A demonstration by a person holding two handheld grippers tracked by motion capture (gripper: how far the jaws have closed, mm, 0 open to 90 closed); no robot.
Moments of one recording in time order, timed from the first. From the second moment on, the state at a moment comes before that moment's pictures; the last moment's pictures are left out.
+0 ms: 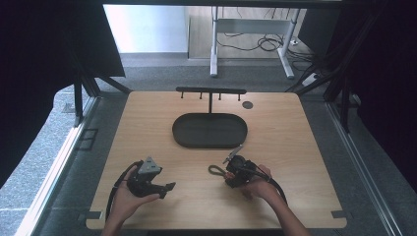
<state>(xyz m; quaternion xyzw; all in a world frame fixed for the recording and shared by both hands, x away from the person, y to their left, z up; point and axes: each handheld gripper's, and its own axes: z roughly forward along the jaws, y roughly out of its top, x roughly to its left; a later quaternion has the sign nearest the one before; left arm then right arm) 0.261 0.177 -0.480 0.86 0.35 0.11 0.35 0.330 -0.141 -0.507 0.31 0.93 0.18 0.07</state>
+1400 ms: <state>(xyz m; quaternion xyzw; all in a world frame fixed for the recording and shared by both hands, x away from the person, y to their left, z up) 0.263 0.168 -0.489 0.88 0.34 0.09 0.33 0.326 -0.145 -0.497 0.30 0.93 0.20 0.08</state>
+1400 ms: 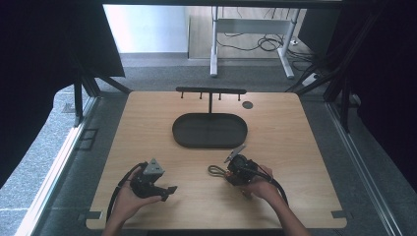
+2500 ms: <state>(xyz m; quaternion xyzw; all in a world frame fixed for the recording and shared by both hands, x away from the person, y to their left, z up) 0.264 0.161 -0.495 0.89 0.33 0.08 0.31 0.319 -0.155 -0.477 0.30 0.92 0.23 0.10</state>
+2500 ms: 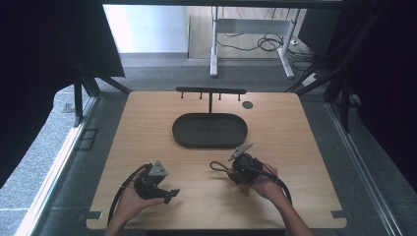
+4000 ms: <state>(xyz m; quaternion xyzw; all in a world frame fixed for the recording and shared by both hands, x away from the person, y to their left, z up) 0.267 0.158 -0.500 0.89 0.34 0.07 0.30 0.320 -0.166 -0.461 0.31 0.92 0.24 0.11</state>
